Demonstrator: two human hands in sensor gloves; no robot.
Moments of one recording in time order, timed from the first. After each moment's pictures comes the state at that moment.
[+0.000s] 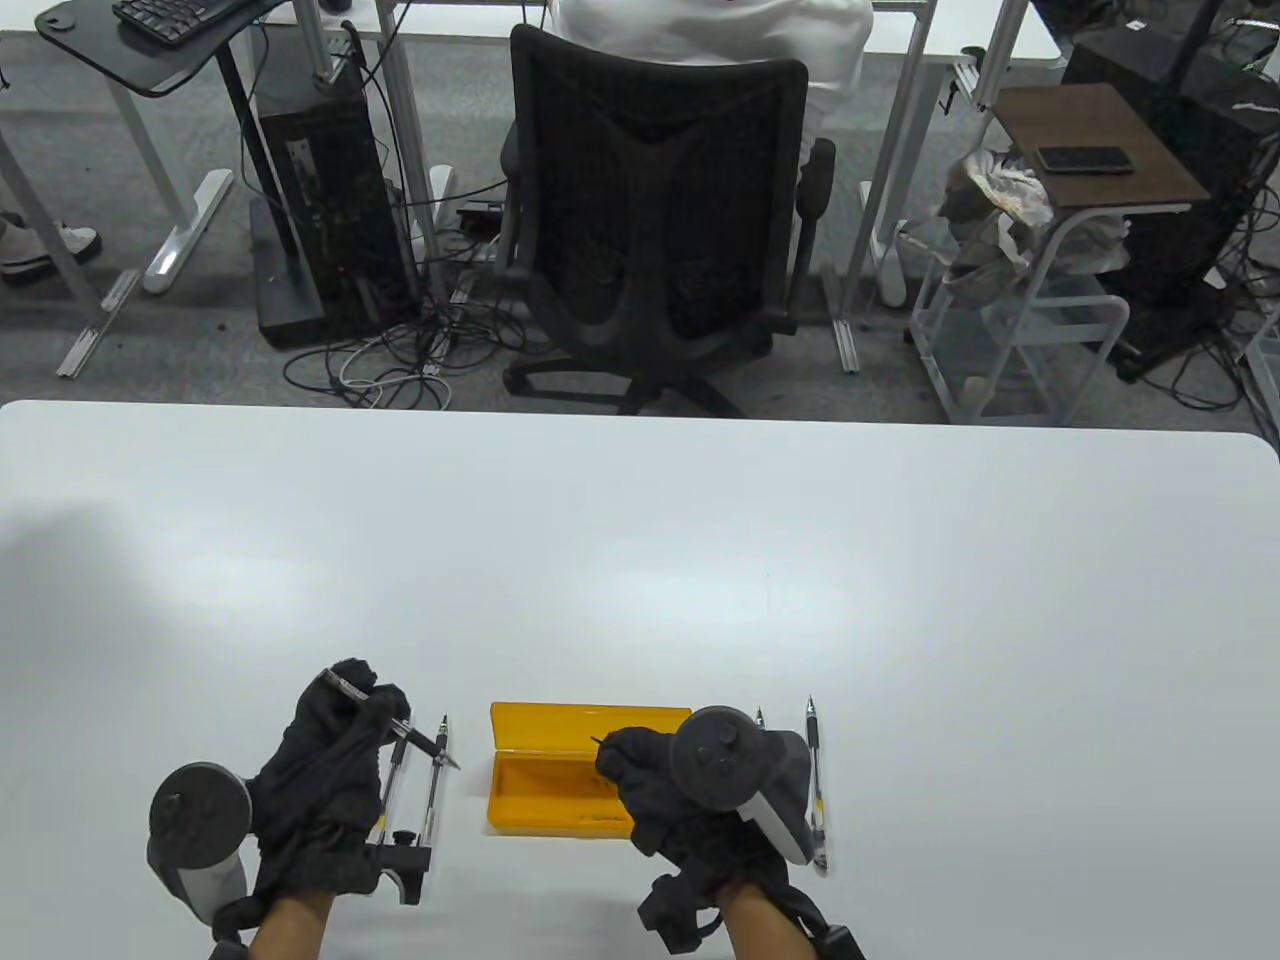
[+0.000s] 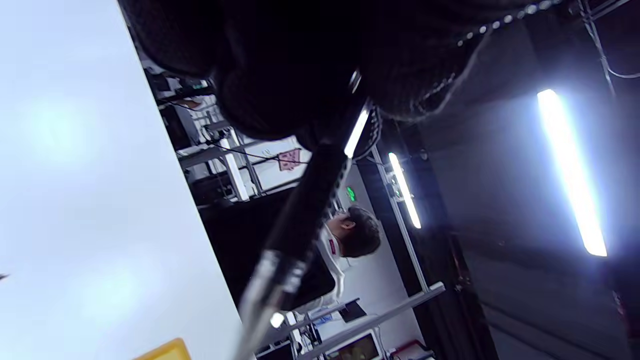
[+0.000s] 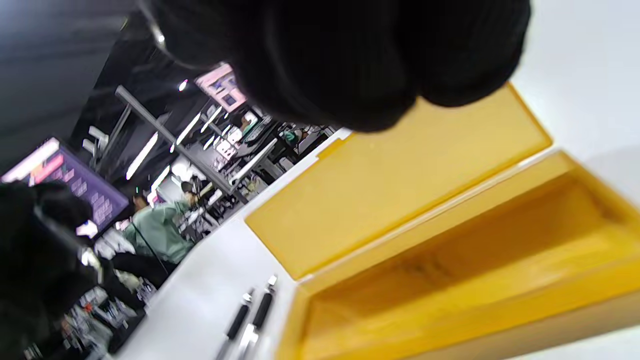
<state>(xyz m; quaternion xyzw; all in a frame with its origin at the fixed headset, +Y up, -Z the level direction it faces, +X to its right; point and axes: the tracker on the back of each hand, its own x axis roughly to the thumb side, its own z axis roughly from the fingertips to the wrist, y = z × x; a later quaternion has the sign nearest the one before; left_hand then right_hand) -0.294 -0.705 -0.247 0.17 -0.03 0.56 0.81 0.048 -0.706 -0.277 0.08 0.04 0.91 0.39</state>
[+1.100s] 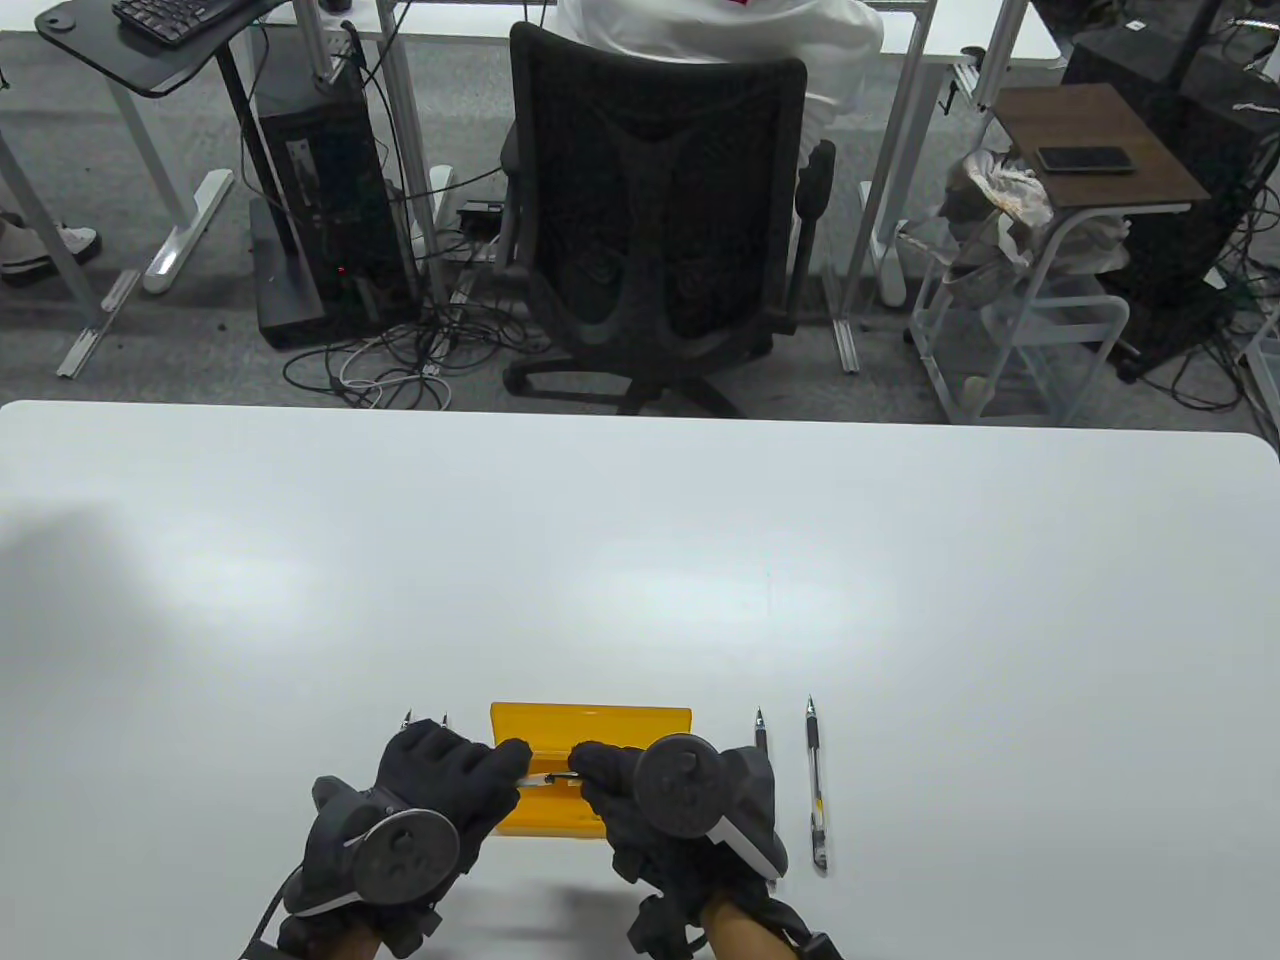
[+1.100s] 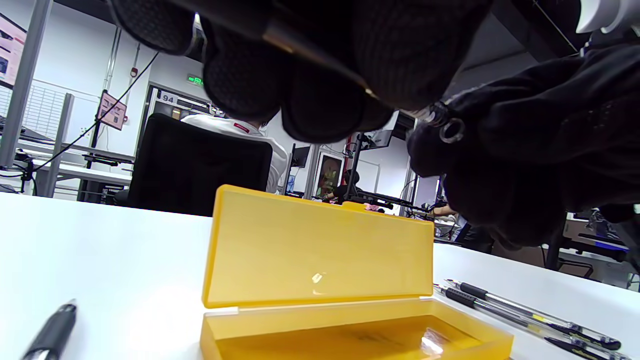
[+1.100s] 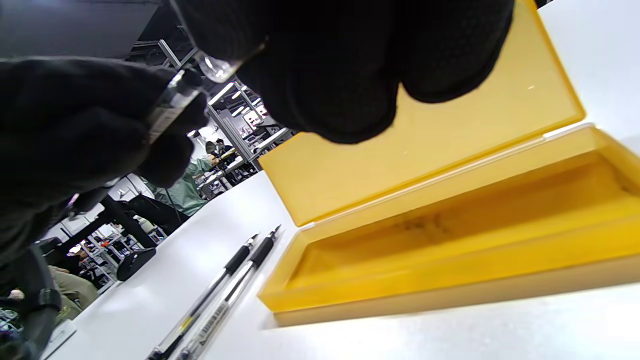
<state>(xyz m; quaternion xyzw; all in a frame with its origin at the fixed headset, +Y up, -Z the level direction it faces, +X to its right) -0.201 -0.700 -0.237 0.11 -0.27 0.12 0.95 0.023 -0.711 -0.262 0.17 0.03 0.93 0.31</state>
